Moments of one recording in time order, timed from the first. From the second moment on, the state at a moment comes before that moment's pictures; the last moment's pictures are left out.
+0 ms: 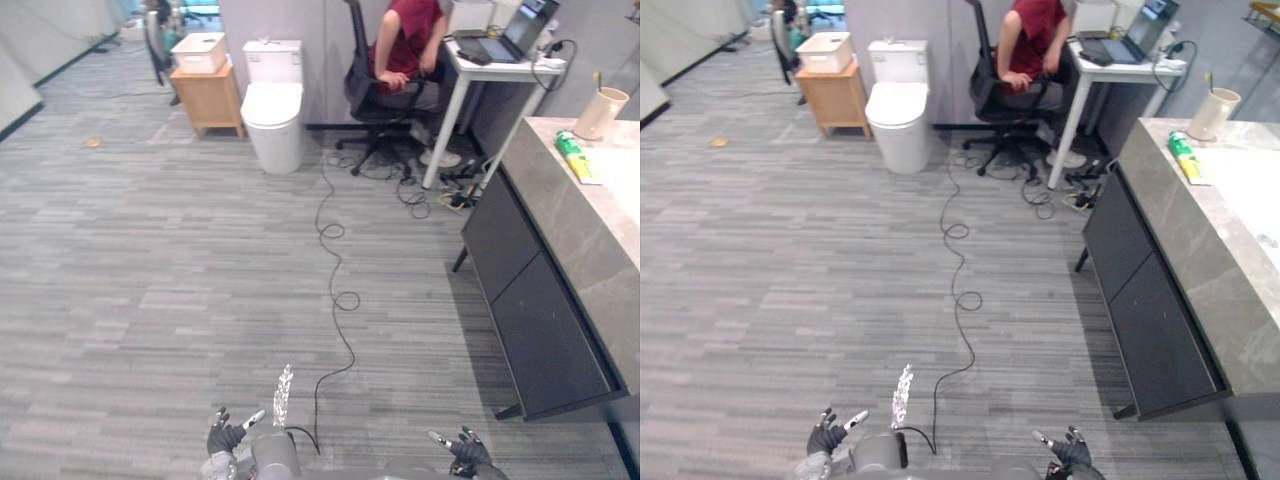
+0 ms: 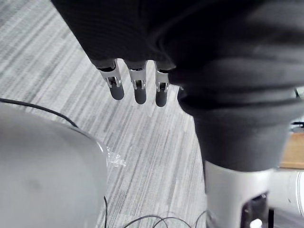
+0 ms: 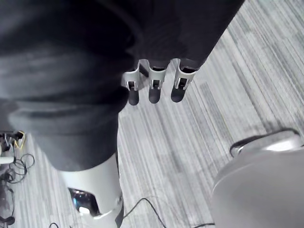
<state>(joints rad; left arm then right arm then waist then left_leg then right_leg) 0.15 -0.07 0.44 0.87 0.09 -0.18 0.09 0.14 0.00 -0.36 0.92 0.01 -0.07 -0.05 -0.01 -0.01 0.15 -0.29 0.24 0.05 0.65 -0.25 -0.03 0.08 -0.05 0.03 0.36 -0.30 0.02</state>
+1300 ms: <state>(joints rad) 0.09 -0.06 0.07 0.82 0.17 -0.19 0.07 0.12 0.02 -0.30 0.92 -0.04 -0.07 -0.05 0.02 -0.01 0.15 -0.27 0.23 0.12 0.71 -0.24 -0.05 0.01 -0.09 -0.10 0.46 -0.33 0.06</state>
